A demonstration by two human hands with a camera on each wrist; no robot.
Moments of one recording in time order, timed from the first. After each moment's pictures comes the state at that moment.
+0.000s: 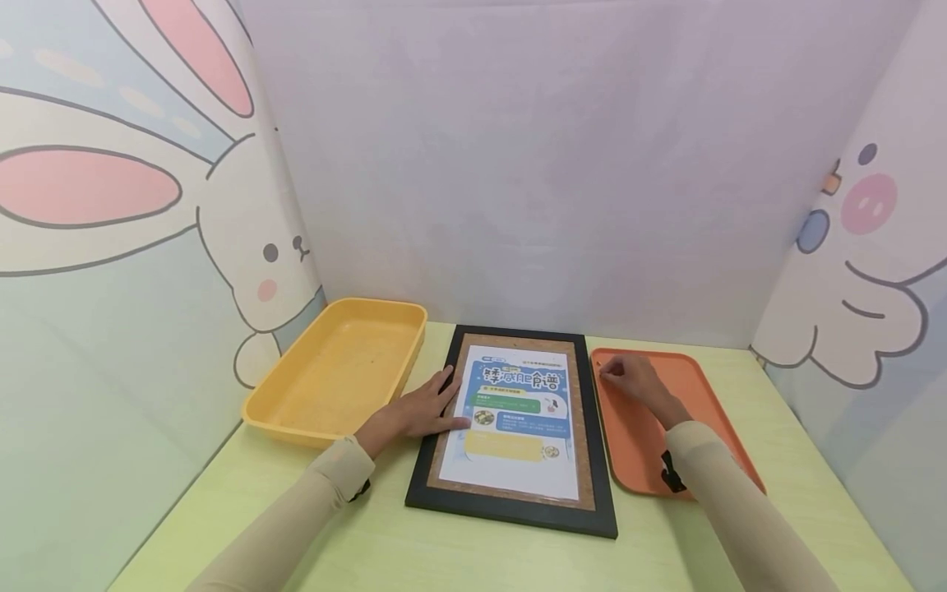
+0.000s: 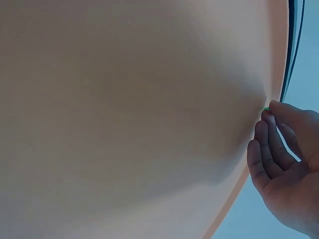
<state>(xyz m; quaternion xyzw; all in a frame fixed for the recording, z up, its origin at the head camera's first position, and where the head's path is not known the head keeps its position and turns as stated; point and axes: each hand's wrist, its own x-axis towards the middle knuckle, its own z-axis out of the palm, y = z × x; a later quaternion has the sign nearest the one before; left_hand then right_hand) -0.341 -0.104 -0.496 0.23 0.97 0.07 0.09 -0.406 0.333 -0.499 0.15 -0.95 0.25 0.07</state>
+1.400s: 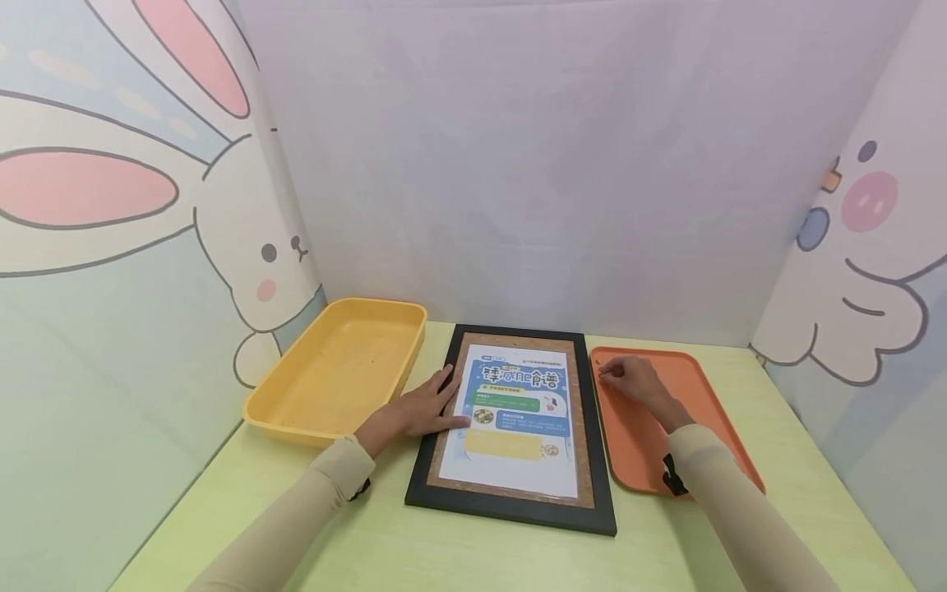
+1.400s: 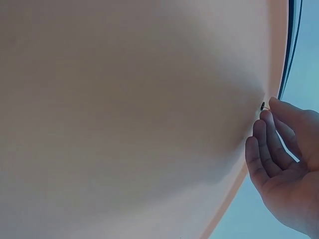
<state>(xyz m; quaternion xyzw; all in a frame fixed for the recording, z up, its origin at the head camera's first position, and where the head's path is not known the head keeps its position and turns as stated) -0.339 -0.104 -0.495 0.23 0.97 0.07 0.09 -0.398 0.330 -0.497 0.12 -0.95 0.27 0.04</state>
